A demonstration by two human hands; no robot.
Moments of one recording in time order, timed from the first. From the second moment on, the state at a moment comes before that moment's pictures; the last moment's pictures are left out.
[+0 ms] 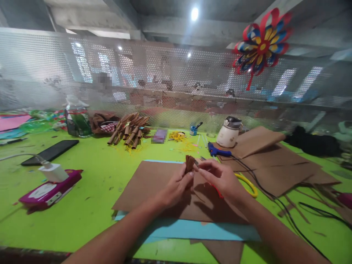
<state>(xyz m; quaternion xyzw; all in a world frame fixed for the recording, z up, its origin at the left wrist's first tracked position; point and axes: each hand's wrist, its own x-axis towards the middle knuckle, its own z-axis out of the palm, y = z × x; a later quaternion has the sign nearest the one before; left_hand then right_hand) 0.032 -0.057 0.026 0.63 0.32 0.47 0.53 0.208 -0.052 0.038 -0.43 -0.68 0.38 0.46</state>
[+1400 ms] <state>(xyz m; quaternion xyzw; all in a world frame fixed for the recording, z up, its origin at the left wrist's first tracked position) 0.031 -0.052 0.026 0.50 0.27 0.30 0.77 0.225 -0.032 0.024 -0.31 -0.56 0.62 0.45</state>
